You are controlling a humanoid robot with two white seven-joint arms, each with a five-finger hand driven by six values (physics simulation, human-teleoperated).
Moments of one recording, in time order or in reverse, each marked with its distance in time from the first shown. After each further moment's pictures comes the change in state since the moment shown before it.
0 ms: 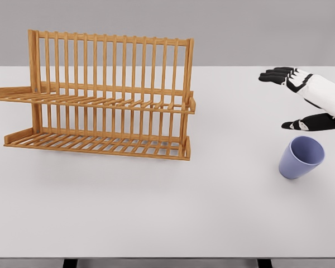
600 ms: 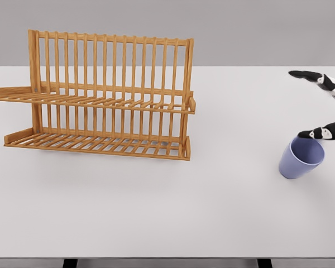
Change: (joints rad) left arm 0.000 0.000 0.000 0.000 0.000 0.000 0.000; right arm 0.091 -0.038 -0.045 0.093 -0.515 0.000 0.168
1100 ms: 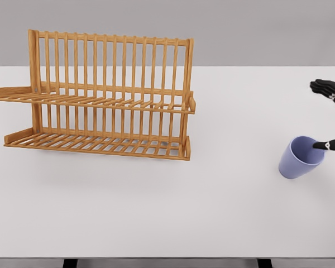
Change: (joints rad) left arm 0.000 0.000 0.000 0.000 0.000 0.000 0.000; right arm 0.126 -0.042 -0.003 0.083 -0.187 0.001 0.003
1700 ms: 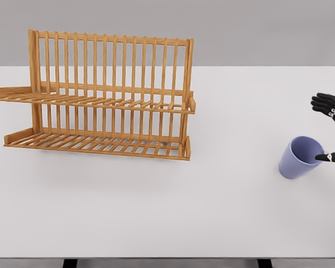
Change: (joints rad) left arm 0.000 0.000 0.000 0.000 0.000 0.000 0.000; right arm 0.100 -0.028 0.000 0.001 -0.097 0.110 0.000
